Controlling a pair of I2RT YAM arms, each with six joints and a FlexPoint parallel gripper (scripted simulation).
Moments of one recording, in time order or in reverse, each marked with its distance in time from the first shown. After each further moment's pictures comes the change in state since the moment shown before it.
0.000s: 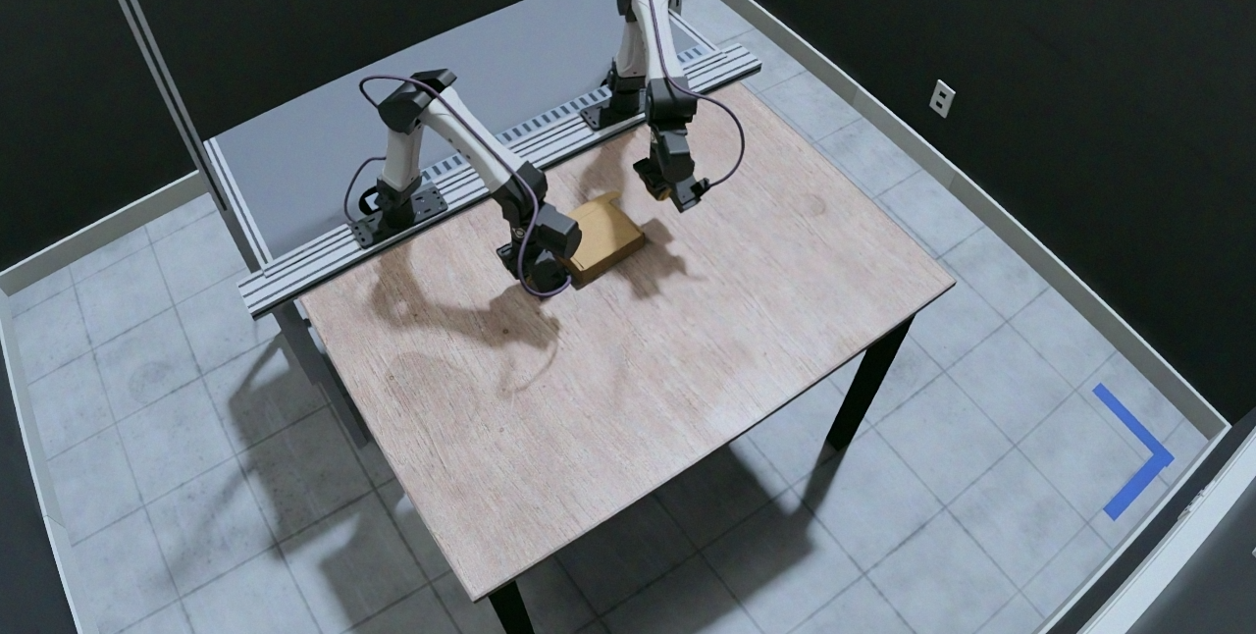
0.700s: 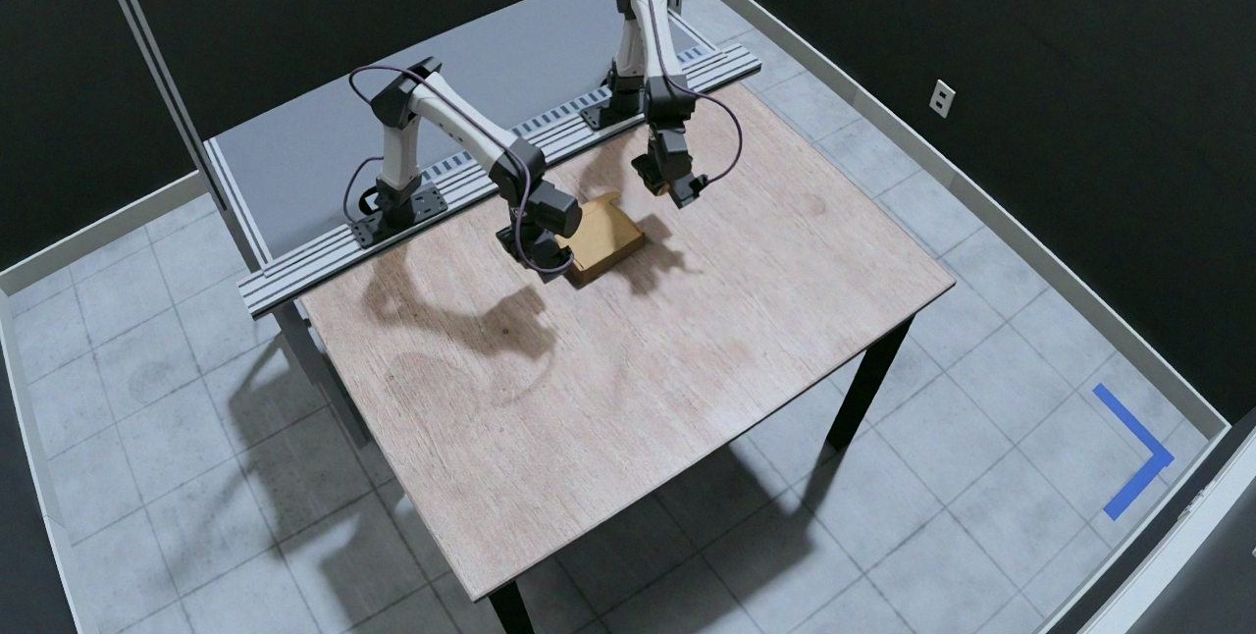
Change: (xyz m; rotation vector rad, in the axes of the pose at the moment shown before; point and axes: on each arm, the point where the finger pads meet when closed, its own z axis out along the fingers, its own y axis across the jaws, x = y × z) left arm 0.015 0.004 0.001 -0.015 0.032 -0.028; right arm -0.007 0.004 -0.054 -0.016 -0.036 -0.035
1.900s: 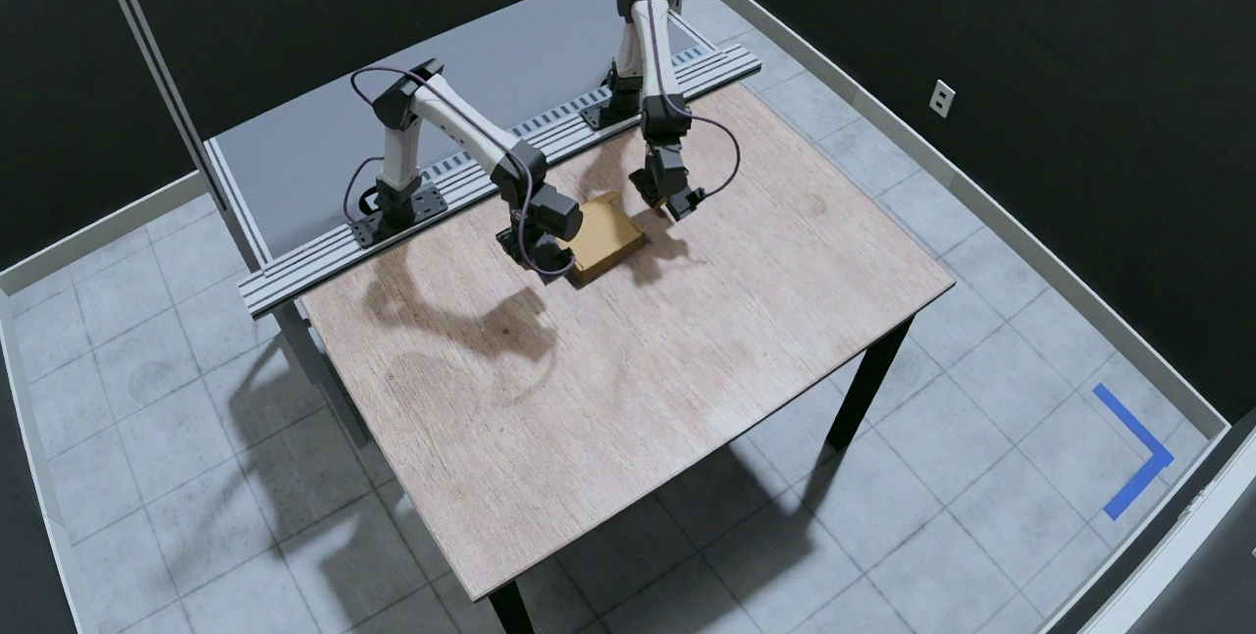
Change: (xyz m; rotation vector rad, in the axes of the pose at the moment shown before) left arm 0.007 0.001 0.046 -0.005 0.009 -0.025; right arm -0.001 -0.003 0.001 0.008 0.021 -0.023
